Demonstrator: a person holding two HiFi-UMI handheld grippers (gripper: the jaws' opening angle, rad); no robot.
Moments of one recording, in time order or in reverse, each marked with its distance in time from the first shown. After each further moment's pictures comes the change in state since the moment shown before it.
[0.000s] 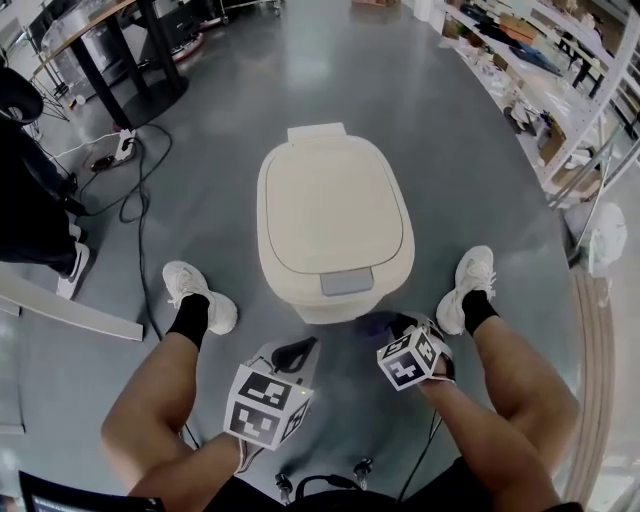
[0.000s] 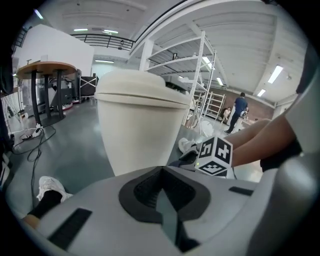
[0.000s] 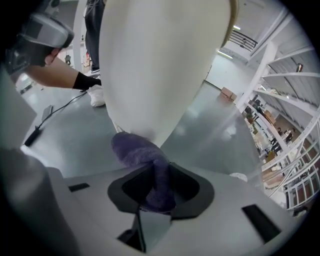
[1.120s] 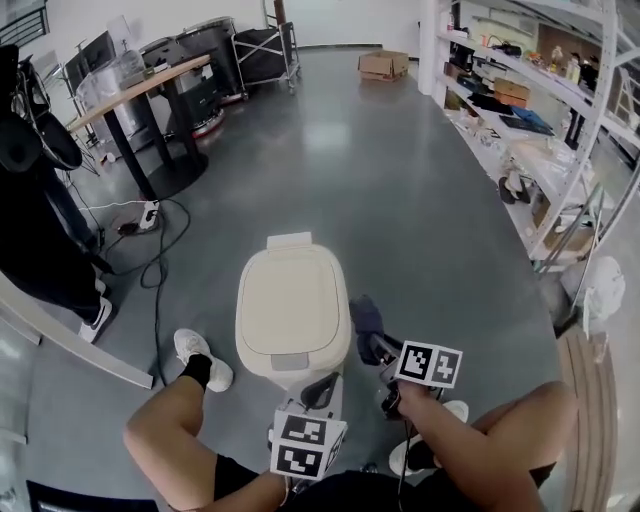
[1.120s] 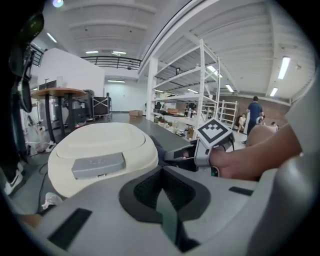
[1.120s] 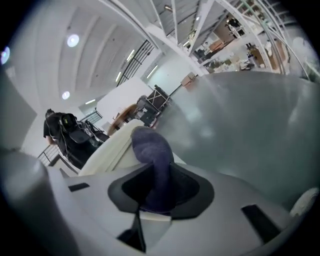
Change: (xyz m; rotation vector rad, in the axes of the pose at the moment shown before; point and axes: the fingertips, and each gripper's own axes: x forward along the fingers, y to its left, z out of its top) left arm 0.027 -0.097 0.140 -0.018 -0.187 0.194; right arm -0.107 -0.146 0.106 1.012 -0.510 0.503
